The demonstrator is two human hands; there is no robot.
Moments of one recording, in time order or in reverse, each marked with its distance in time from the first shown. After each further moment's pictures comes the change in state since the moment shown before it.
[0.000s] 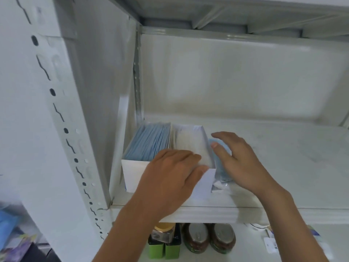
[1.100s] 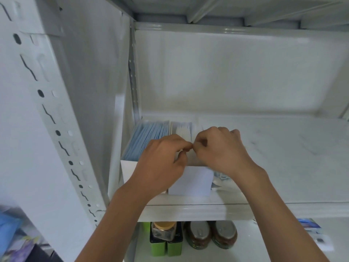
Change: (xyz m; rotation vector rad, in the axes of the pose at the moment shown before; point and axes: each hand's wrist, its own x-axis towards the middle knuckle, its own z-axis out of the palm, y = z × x) left_hand 0.028 -0.024 0.001 -0.198 0.103 -0.056; right_hand 0.024 -0.052 0.012 -0.383 -0.044 0.015
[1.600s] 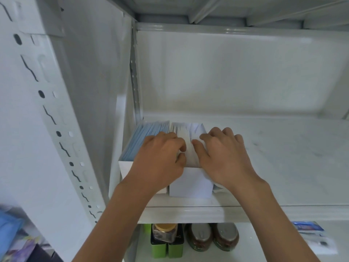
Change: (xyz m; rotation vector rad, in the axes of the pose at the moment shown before) left_hand 0.008 -0.008 -0.004 0.288 -0.034 -0.001; right_hand -0.015 0.000 0.010 -0.230 0.101 -0.029
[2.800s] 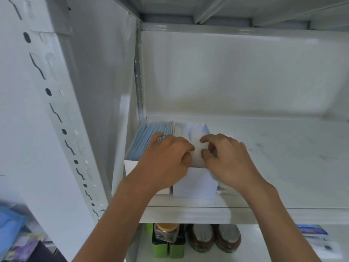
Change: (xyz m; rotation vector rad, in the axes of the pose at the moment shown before) left_hand 0.003 0.001 -0.003 0.024 -0.187 0.010; right_hand -0.002 0.008 0.008 0.379 -0.025 0.023
